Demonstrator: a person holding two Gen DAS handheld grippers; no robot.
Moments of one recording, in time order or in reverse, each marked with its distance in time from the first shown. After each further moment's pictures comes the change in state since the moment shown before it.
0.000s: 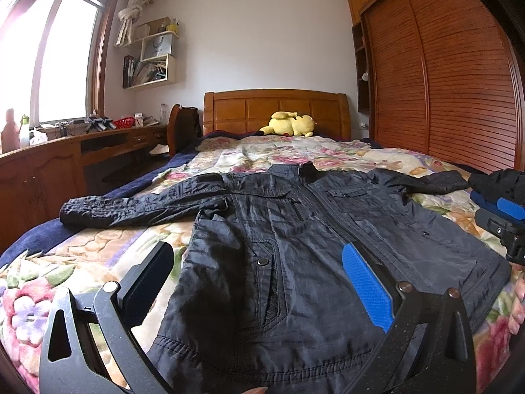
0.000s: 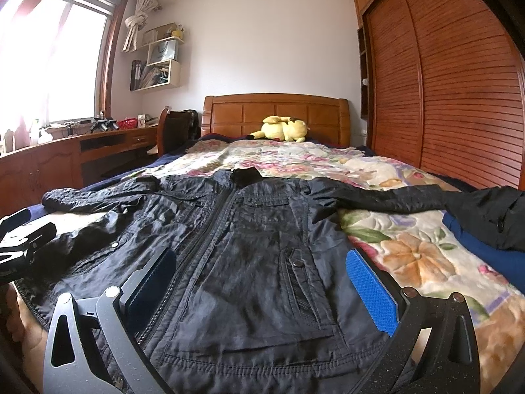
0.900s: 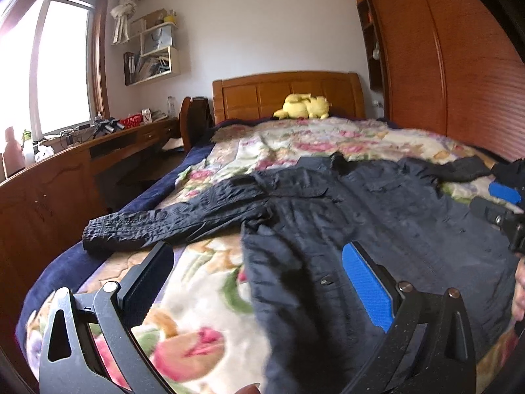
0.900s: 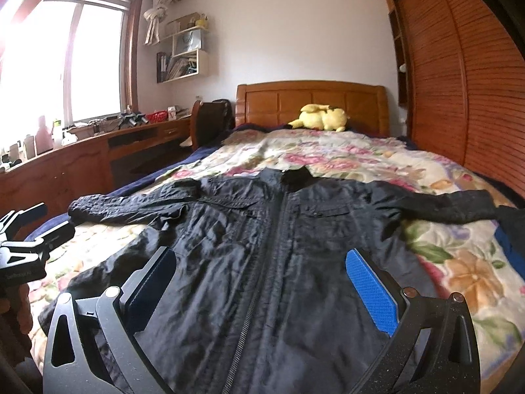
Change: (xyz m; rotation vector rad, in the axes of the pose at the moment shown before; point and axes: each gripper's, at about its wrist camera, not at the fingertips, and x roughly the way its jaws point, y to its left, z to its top) left arm 0.040 0.072 0.042 0.089 0.105 0.064; right arm 0.073 0.042 0.050 0.021 0.073 0.163
